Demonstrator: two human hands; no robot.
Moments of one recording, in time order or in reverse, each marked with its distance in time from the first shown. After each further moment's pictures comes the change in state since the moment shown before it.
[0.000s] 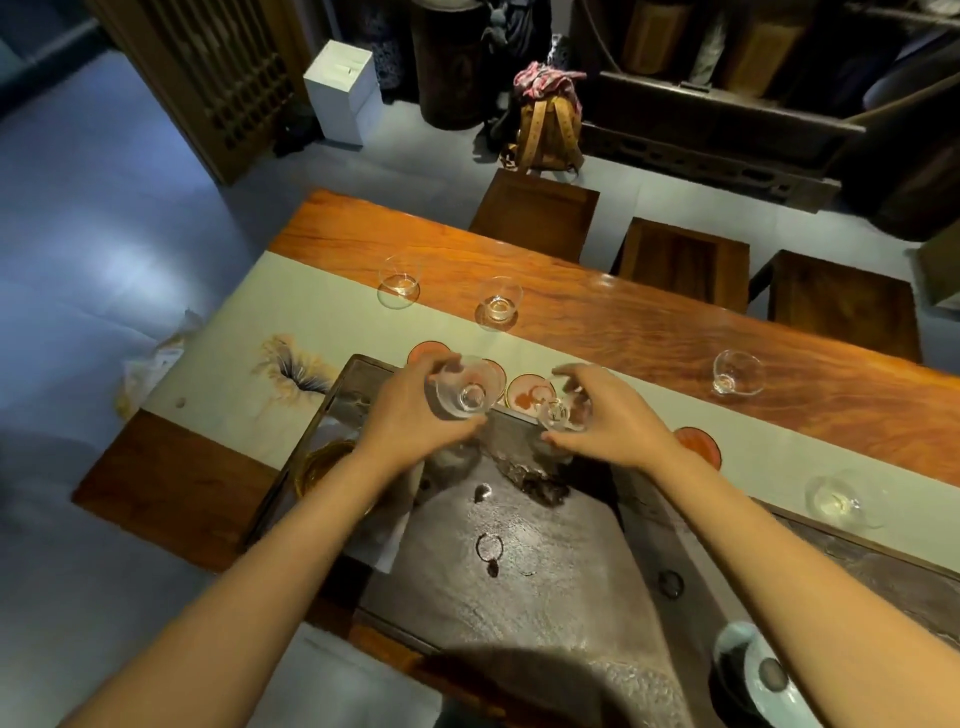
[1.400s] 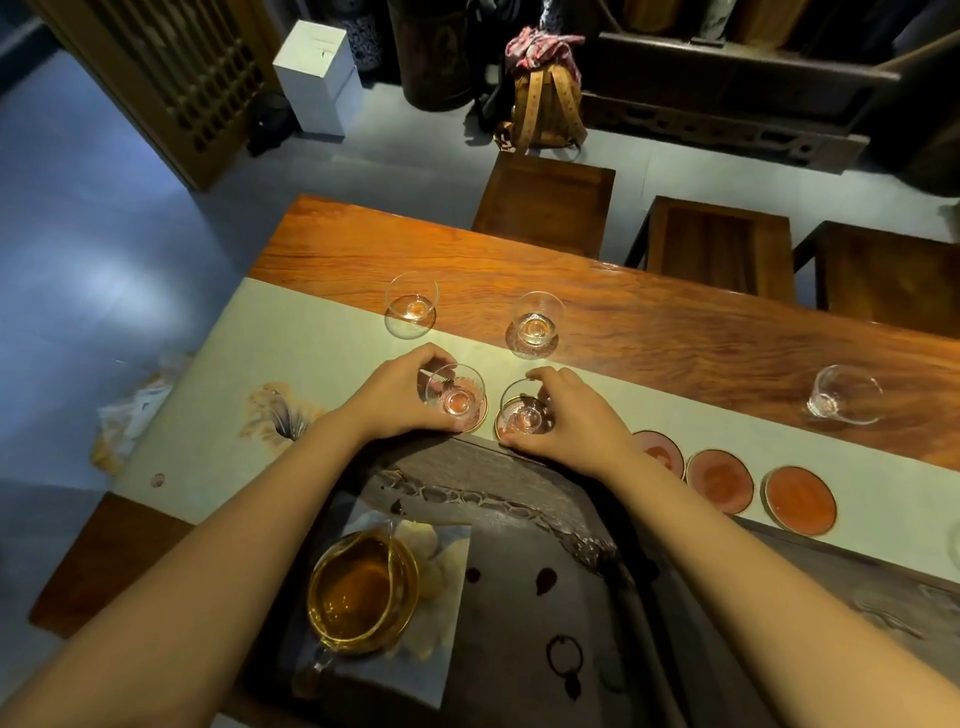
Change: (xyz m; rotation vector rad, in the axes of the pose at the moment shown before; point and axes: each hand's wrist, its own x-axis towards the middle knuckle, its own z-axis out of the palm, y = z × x) left_hand 0.143 -0.119 -0.029 0.071 -0.364 0.014; right_hand 0.124 -0.014 0.086 0.083 0.045 0.142
